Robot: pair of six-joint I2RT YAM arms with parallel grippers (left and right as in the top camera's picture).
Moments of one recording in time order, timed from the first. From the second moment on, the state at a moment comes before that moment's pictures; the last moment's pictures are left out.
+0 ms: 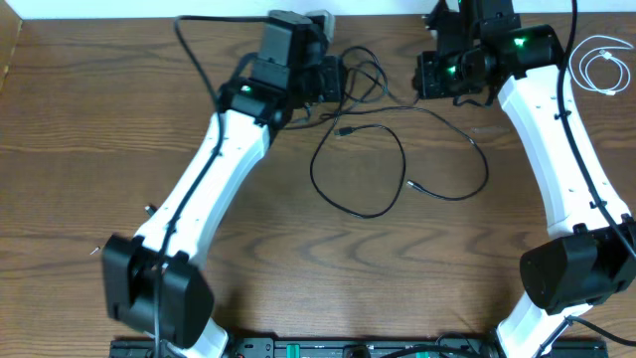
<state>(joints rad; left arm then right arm) -0.37 1.73 1.56 -0.50 0.29 -0.40 0.22 1.88 1.92 -1.10 -0.24 0.16</state>
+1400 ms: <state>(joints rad) -0.37 1.52 1.56 -0.60 0.25 -0.41 0.17 1.83 1.92 -1.13 -0.53 -0.33</state>
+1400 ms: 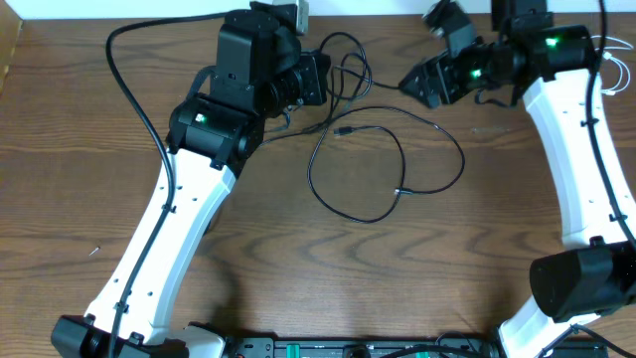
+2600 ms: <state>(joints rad) -0.24 1.36 1.59 -0.32 0.42 -0.59 0.06 2.06 1.92 -0.92 -0.97 -0.22</state>
